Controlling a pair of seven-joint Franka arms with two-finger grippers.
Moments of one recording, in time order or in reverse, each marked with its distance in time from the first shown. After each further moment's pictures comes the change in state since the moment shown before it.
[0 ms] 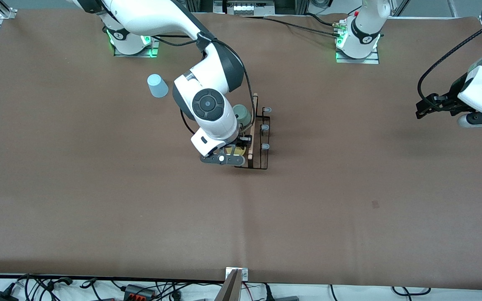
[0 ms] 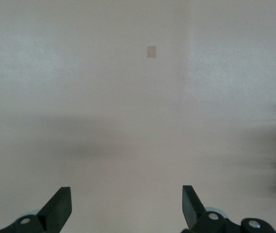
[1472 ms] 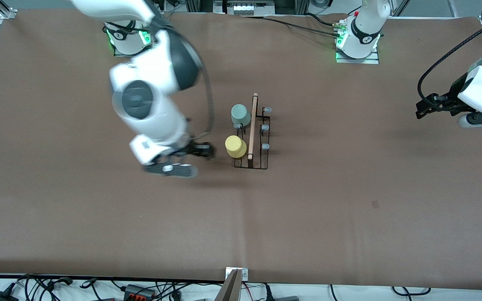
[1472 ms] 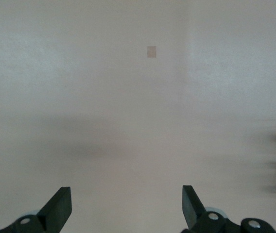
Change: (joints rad) left arm 0.000 0.000 0.000 0.000 0.000 0.000 0.000; right arm -0.171 -0.167 -0.078 0.027 -0.002 -0.168 -0.188
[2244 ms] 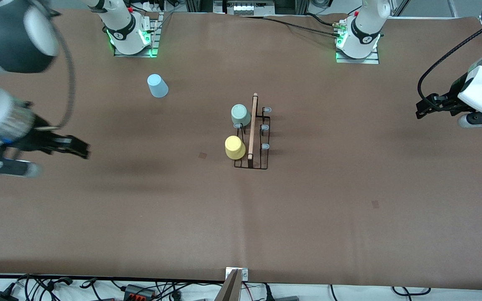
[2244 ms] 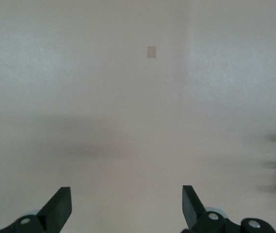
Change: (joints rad) left arm 0.000 0.000 0.000 0.000 0.000 0.000 0.000; right arm -0.320 -0.230 -0.041 -0.067 -0.083 -0.155 -0.331
